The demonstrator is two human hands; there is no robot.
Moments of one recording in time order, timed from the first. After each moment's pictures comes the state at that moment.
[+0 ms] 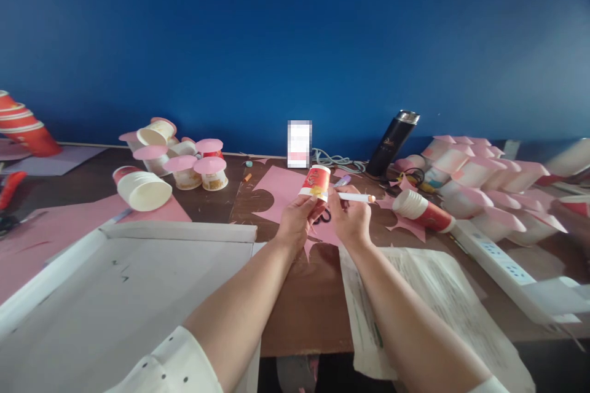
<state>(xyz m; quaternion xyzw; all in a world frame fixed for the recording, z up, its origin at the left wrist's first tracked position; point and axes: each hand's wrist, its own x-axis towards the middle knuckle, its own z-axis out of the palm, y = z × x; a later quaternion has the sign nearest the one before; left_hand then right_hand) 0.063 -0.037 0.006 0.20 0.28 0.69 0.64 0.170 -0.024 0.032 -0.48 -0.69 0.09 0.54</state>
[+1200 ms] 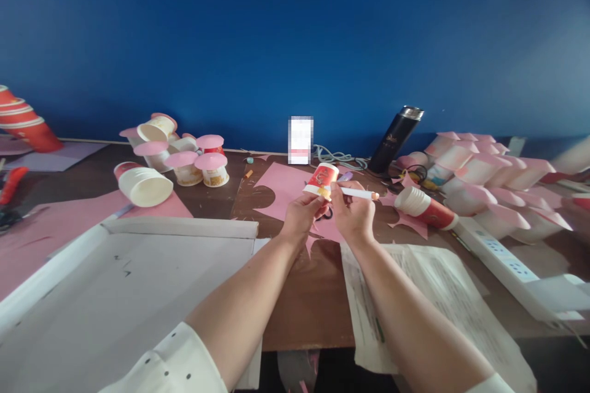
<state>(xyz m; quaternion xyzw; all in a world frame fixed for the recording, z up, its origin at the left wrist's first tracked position) 0.065 -0.035 -0.001 0.30 0.32 0.66 0.61 0.170 -0.024 0.034 -0.48 -0.69 0.07 0.54</state>
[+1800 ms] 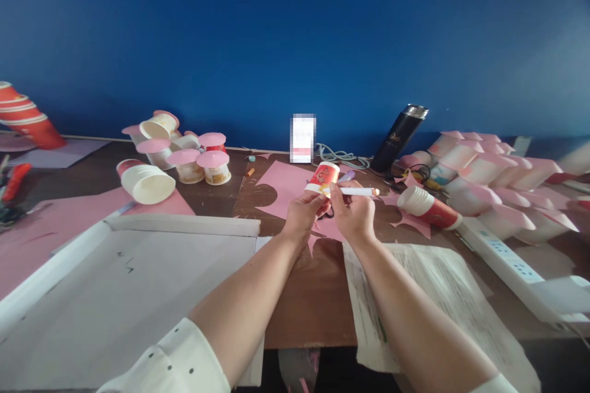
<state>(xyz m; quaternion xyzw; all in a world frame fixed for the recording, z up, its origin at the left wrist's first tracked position) 0.065 -0.031 -0.007 0.29 0.32 0.67 0.61 0.169 -0.025 0.033 -0.48 -0.71 0.06 0.51</state>
